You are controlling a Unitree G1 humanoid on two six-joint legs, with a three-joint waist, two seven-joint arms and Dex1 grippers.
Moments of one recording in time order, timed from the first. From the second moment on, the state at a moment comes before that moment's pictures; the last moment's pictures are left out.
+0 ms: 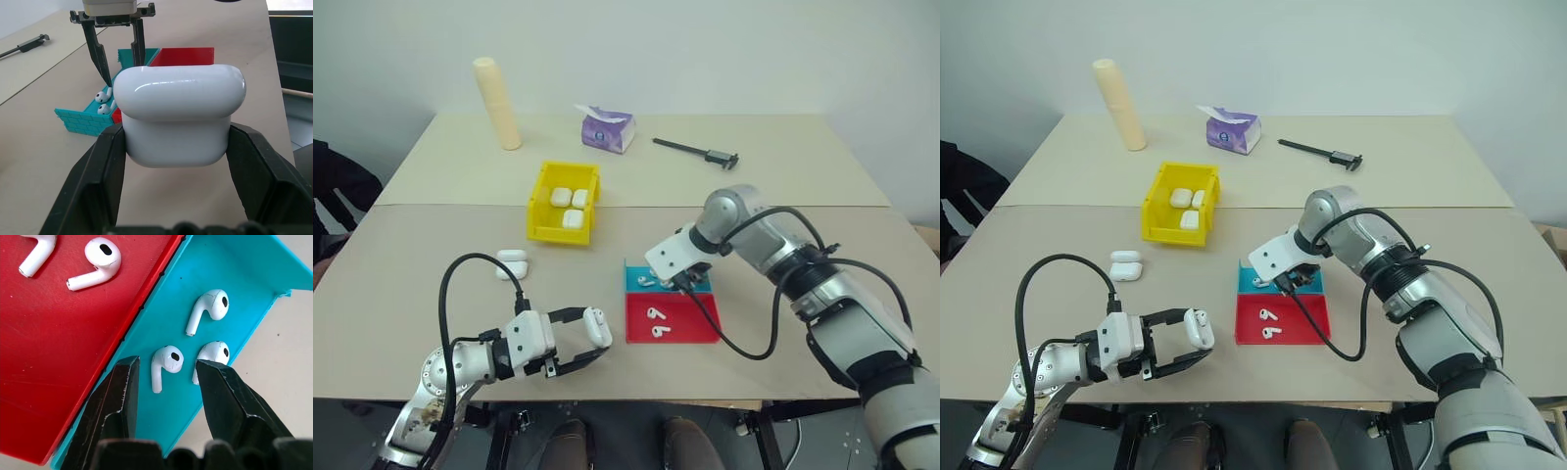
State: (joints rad) left arm 0.11 0.62 -0.05 -0.40 -0.31 -0.02 -0.95; right arm -1.10 -0.53 0.69 0.49 -0.33 -0.12 1.47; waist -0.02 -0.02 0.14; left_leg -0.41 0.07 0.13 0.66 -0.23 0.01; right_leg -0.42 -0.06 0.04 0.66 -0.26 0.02
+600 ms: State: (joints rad) left arm 0.11 0.62 -0.05 -0.40 -0.30 -0.02 -0.94; right arm -1.11 -0.49 0.69 0.58 -0.39 -0.19 1.46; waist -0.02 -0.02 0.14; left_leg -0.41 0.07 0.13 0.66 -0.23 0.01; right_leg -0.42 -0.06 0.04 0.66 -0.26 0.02
